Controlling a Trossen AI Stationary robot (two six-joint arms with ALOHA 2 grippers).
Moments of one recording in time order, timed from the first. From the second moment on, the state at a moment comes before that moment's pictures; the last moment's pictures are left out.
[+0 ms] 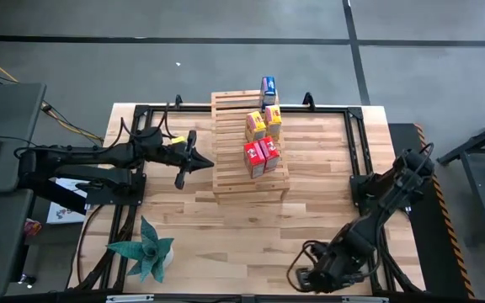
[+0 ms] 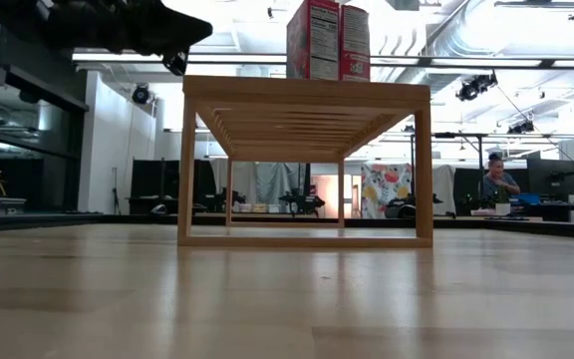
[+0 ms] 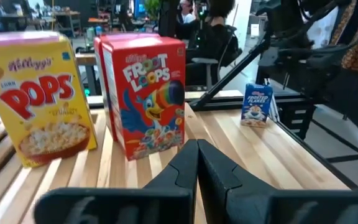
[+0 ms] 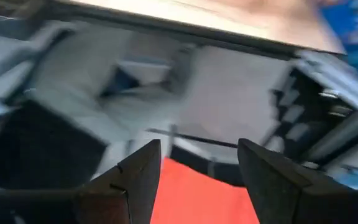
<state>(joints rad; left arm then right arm) 0.23 0.91 0.47 0.35 0.38 0.05 0.82 1.67 1.42 -0.80 -0.32 2.30</state>
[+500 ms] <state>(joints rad) 0.23 0.91 0.47 0.50 0.35 0.09 0.77 1.67 1.51 -0.83 -0.12 1.83</state>
